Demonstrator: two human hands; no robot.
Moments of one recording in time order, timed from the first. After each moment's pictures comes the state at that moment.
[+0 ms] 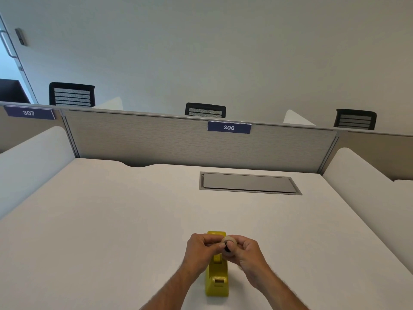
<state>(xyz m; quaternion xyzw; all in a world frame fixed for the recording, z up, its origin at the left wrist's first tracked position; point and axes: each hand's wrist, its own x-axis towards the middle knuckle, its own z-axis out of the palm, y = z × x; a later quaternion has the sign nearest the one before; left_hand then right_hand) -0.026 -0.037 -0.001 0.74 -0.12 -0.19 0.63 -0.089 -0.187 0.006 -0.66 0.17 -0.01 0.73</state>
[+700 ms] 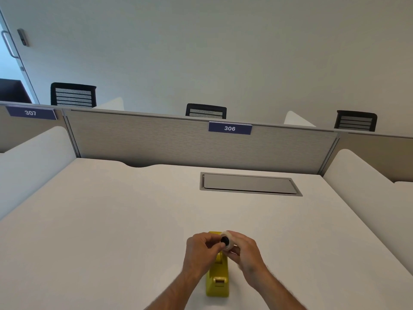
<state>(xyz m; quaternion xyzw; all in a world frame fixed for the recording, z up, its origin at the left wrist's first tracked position) -0.031 -0.038 0.002 0.80 -0.15 -0.06 0.57 -0.083 -0.173 0.021 -0.64 0.19 -0.02 0.74</state>
